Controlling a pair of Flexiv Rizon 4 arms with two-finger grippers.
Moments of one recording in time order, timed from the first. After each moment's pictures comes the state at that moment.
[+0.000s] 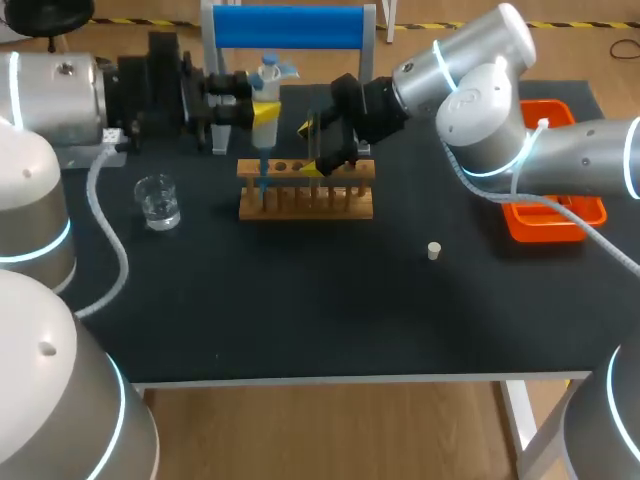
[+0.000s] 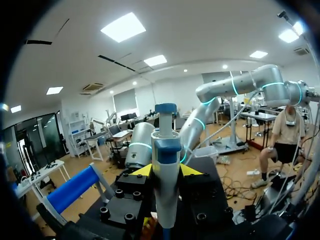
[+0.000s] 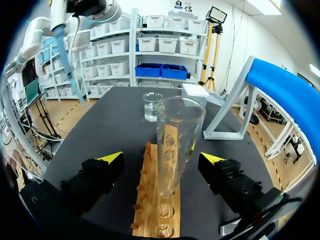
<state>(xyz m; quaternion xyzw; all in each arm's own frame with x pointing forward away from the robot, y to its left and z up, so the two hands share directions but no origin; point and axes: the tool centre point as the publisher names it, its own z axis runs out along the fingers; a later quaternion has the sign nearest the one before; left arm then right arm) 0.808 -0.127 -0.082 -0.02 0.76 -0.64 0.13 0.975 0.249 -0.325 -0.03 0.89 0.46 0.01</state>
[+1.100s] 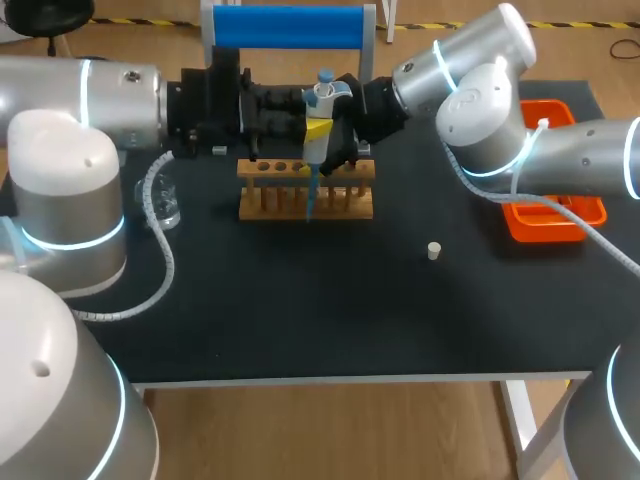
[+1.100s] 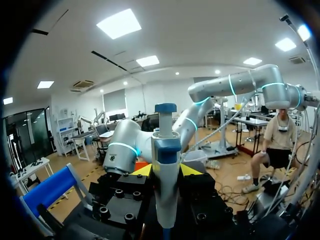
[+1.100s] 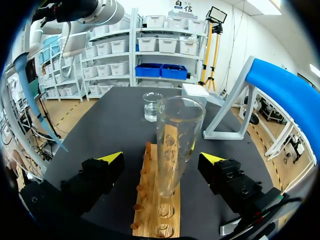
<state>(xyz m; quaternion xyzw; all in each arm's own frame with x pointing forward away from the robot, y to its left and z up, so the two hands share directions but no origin) 0.808 -0.189 -0.105 0.00 0.76 -0.65 0.08 0.975 0.249 -0.325 -0.03 0.89 0.46 0.01</state>
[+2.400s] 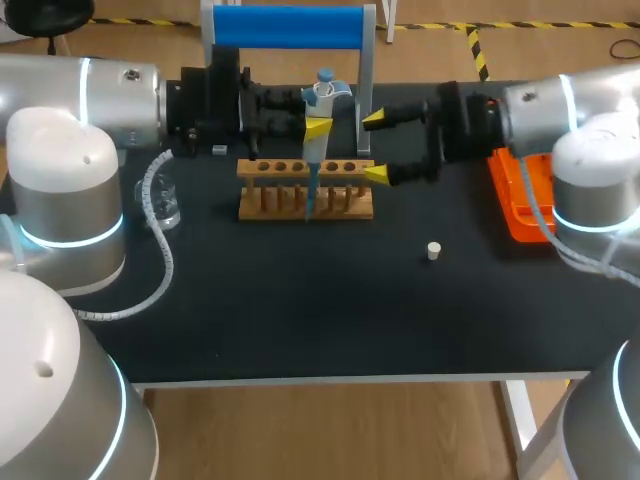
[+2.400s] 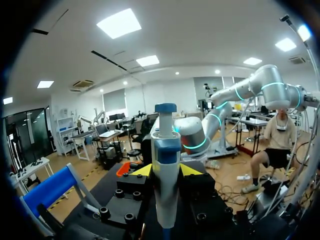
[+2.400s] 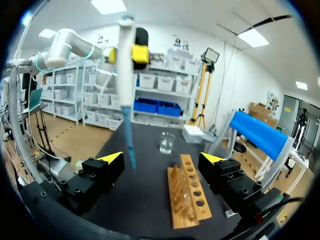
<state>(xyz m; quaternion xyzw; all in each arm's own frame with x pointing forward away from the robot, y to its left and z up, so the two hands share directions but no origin) 0.808 -0.188 -0.104 0.00 0.76 -0.65 0.08 0.869 0.157 -0.222 -0.03 0.79 0.60 0.07</state>
